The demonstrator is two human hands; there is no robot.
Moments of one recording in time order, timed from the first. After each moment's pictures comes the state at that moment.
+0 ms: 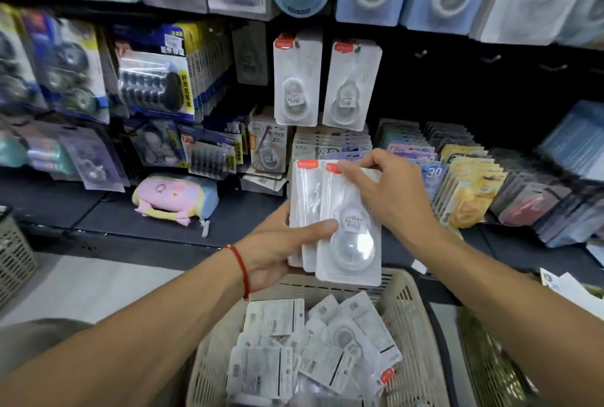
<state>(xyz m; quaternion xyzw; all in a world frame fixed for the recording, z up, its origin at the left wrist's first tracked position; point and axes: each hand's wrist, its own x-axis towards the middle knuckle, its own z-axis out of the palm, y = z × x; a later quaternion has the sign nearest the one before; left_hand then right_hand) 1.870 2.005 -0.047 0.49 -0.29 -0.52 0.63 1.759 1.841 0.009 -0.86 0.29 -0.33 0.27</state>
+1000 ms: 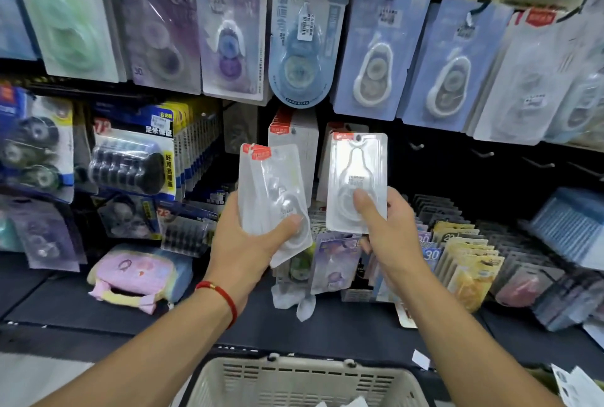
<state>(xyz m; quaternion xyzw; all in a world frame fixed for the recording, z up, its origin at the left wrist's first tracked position) 1.963 1.952 0.005 0.59 -0.28 -0.12 0.75 1.825 1.789 0.032 -0.68 0.23 -0.43 0.56</state>
